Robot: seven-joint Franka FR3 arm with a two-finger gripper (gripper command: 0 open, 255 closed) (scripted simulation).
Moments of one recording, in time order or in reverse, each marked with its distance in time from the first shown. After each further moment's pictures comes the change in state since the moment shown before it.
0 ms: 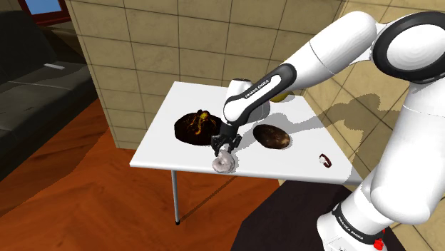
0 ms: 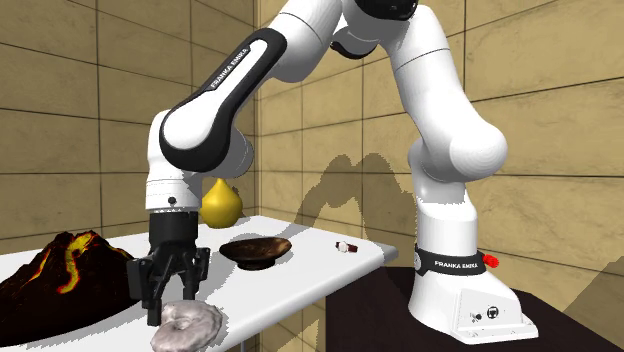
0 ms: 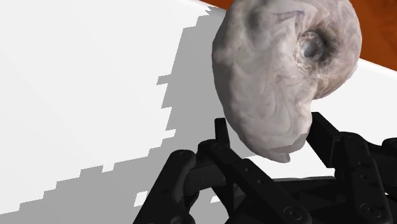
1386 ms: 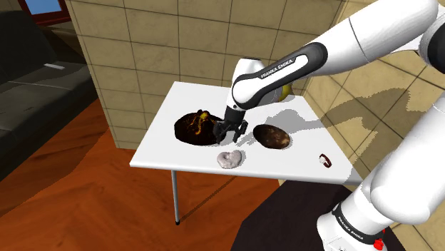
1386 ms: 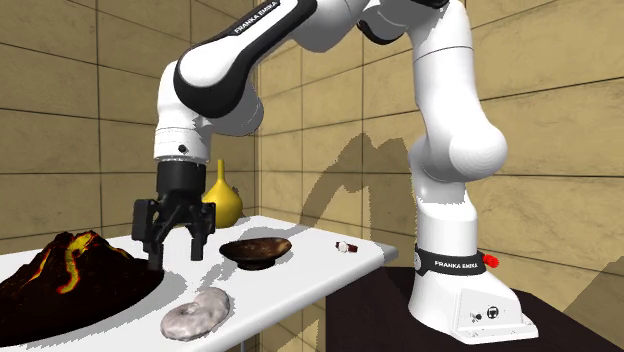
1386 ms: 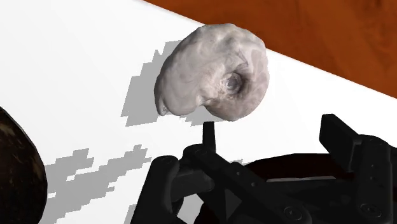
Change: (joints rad) arm -0.005 -0.220 0.011 -0.045 0.014 -0.136 -0.015
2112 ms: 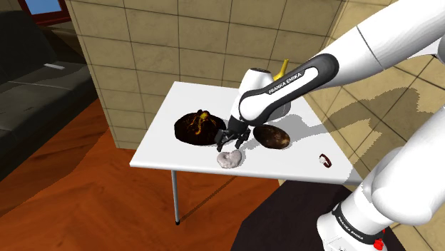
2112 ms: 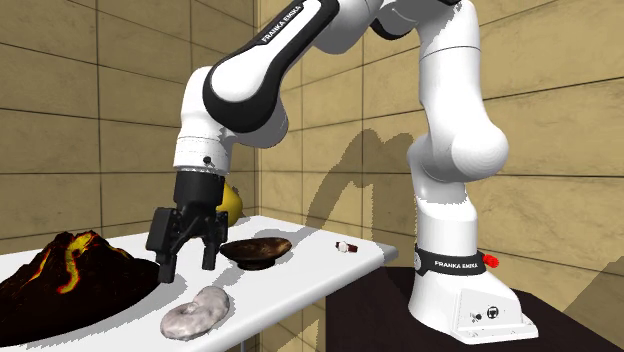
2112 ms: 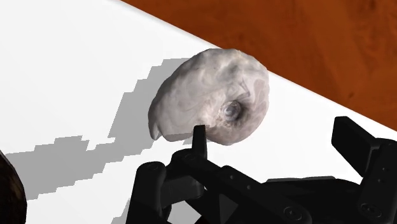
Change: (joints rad) arm 0.029 -0.067 0.031 -0.164 0.059 0.188 -0.103
